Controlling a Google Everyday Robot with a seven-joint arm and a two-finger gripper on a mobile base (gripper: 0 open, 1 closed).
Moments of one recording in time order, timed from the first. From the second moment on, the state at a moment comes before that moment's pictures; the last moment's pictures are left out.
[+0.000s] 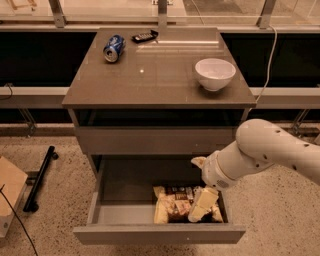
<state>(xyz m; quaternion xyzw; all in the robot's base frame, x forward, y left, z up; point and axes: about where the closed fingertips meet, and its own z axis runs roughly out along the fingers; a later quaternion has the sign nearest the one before) 0.458 -0.106 0.654 -0.61 0.74 0.19 0.20</state>
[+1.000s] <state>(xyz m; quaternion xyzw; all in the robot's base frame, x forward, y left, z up) 0.509 -0.105 0.541 -0.60 0.77 0.12 0.19</state>
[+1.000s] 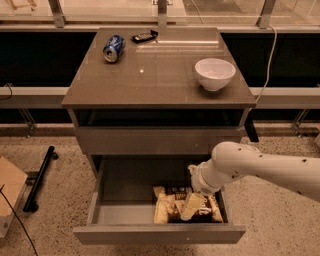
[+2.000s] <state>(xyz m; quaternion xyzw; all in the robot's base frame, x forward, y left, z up) 0.535 -0.108 0.519 -0.57 0.78 0.12 0.22</state>
